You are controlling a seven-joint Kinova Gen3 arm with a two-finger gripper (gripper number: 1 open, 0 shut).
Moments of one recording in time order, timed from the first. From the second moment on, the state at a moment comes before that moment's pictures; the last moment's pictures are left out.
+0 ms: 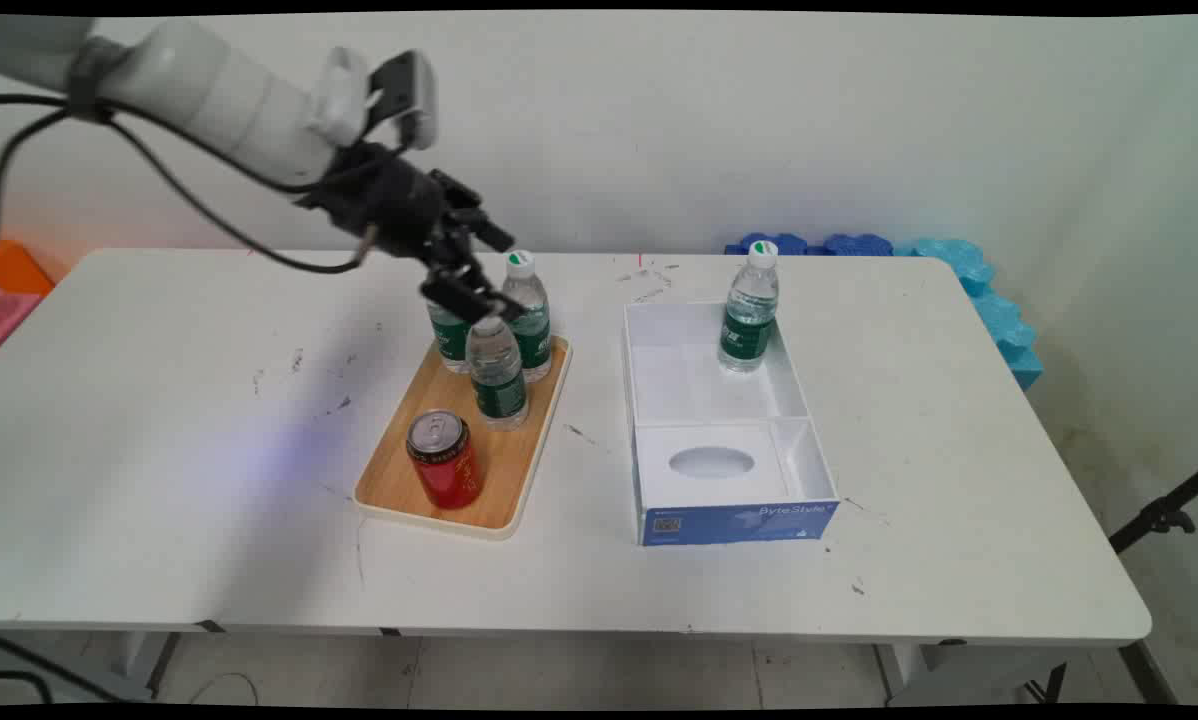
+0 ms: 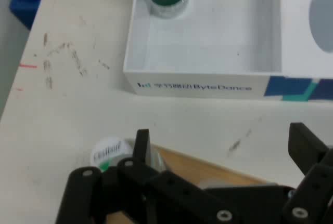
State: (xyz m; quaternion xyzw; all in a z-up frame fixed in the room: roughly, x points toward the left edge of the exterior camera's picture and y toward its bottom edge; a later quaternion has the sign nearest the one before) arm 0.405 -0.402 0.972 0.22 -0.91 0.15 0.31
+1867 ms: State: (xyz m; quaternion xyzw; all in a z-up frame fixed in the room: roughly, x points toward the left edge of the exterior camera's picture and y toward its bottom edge) arm 0.183 -0.577 0.859 0.30 -0.88 0.15 0.32
